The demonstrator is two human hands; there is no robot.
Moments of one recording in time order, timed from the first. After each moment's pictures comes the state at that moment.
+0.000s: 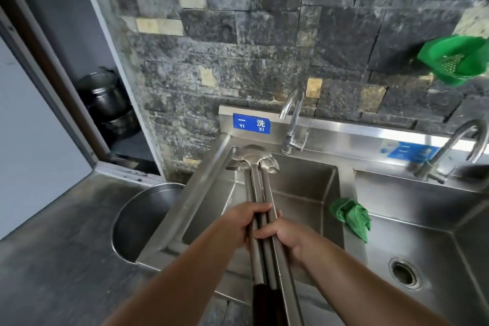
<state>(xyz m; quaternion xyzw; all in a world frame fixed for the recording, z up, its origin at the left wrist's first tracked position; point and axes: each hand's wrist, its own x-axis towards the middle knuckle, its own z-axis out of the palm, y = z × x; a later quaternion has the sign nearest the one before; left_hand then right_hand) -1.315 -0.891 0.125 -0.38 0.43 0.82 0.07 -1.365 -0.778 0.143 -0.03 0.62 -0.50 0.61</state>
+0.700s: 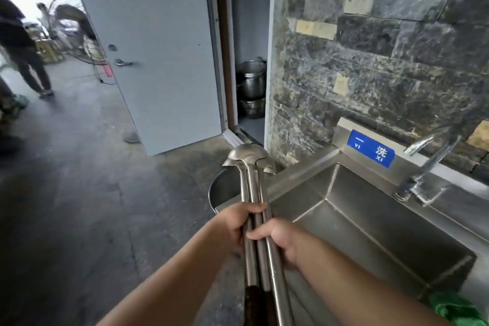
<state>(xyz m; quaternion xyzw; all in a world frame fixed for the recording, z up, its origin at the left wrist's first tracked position) -1.195 -0.892 0.139 -0.51 0.29 0.79 -0.19 -1.311 -0.832 0.160 -0.26 0.55 -0.27 0.75</state>
